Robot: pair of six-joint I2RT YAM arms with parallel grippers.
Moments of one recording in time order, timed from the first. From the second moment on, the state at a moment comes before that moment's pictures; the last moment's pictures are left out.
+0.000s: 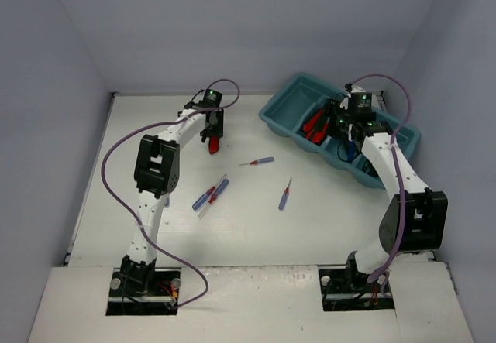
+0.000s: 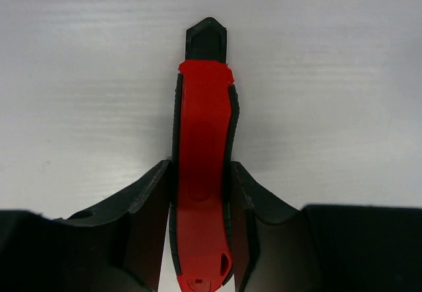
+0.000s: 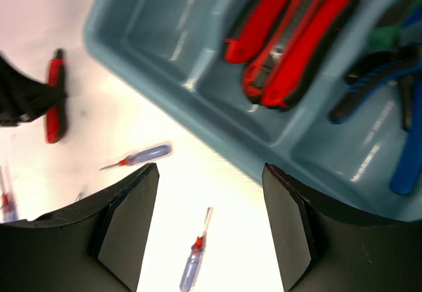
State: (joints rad) left arm -0.34 2.36 2.00 -0.64 -0.07 -0.30; right arm 0.08 1.52 1.24 -0.40 -0.18 0.39
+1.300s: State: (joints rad) left arm -0.43 1.68 1.54 0.17 0.68 -0.78; right arm 0.43 1.60 1.56 -0.23 -0.68 0.40
